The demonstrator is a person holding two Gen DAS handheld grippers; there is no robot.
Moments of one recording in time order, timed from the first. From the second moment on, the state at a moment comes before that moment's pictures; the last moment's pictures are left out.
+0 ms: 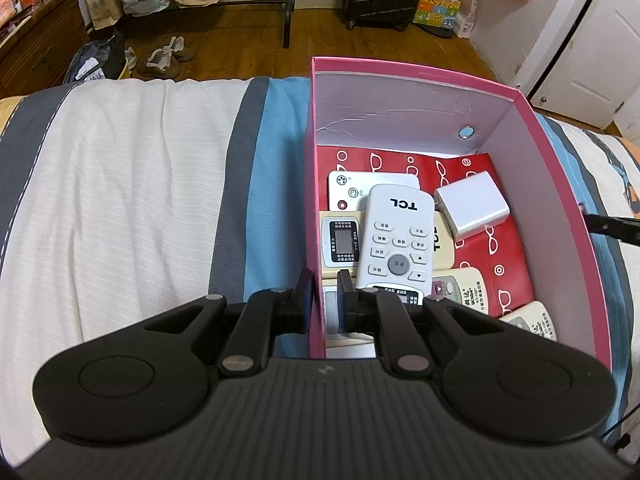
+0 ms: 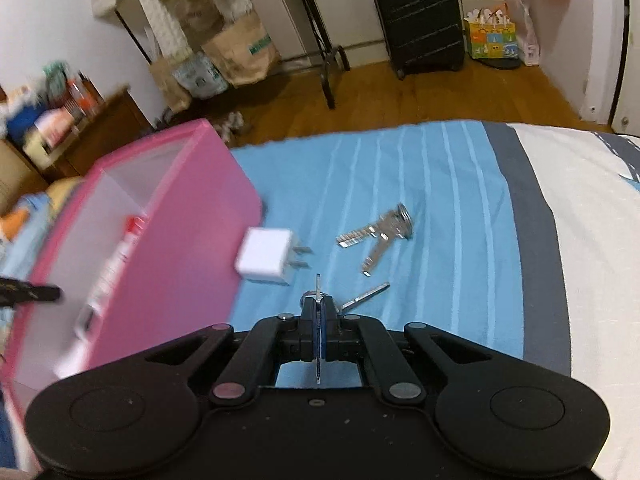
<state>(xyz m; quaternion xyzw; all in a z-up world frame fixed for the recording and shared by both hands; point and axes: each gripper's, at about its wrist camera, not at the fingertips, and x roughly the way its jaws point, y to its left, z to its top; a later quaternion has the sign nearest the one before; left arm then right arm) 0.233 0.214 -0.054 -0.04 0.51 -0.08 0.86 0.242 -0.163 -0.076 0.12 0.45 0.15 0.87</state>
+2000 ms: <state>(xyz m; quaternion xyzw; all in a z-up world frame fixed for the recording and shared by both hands) 0.232 0.214 -0.056 -0.05 0.51 -0.09 0.85 0.237 -0.001 -0.050 -0.08 0.44 0.36 0.82</state>
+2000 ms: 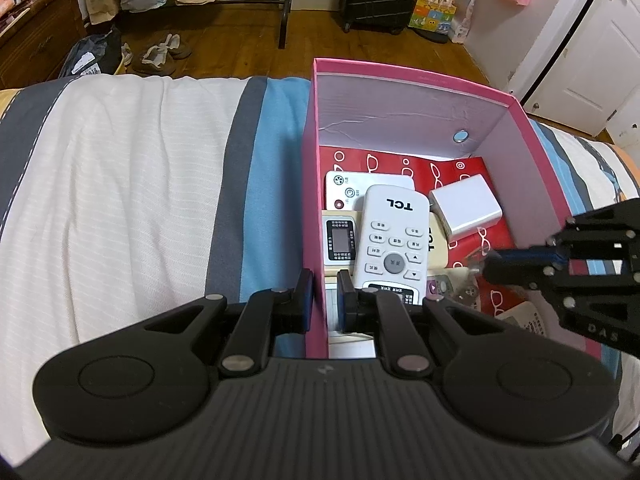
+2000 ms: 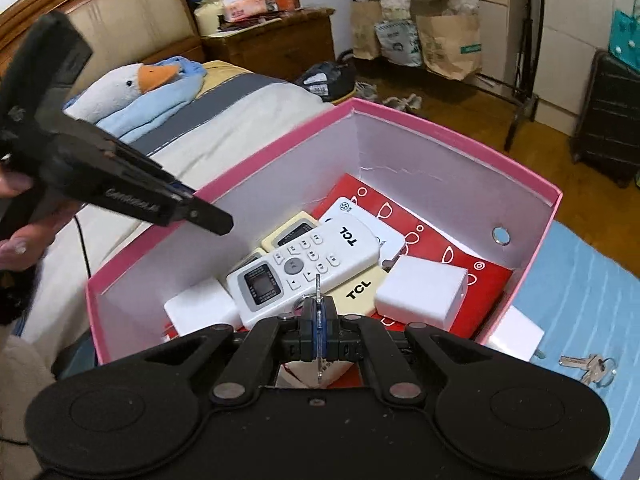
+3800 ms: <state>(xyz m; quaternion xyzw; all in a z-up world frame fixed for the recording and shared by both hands) 0.239 0.210 -0.062 -0.04 0.52 -0.08 0.85 0.315 -0.195 -0.105 0.05 0.42 0.14 0.90</state>
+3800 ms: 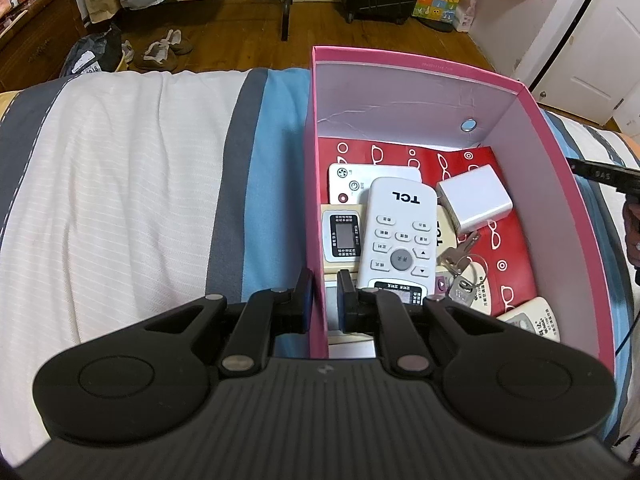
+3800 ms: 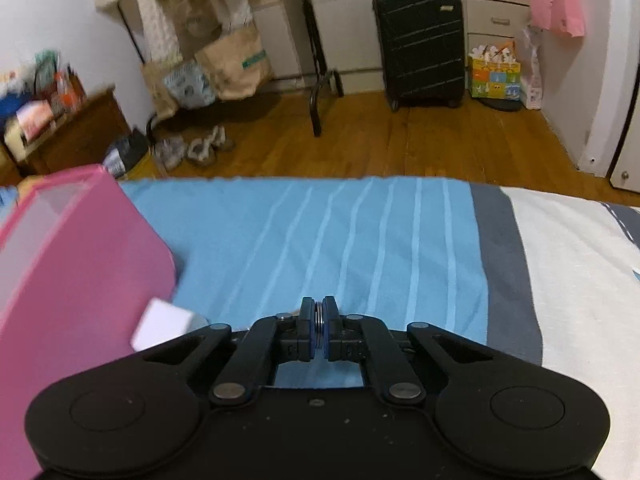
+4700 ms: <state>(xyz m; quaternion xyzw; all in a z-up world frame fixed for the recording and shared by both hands) 0.237 0.210 -0.063 -0.04 0.52 -0.08 0.85 0.239 -0.121 0.022 0.03 0.28 0.23 0.93</state>
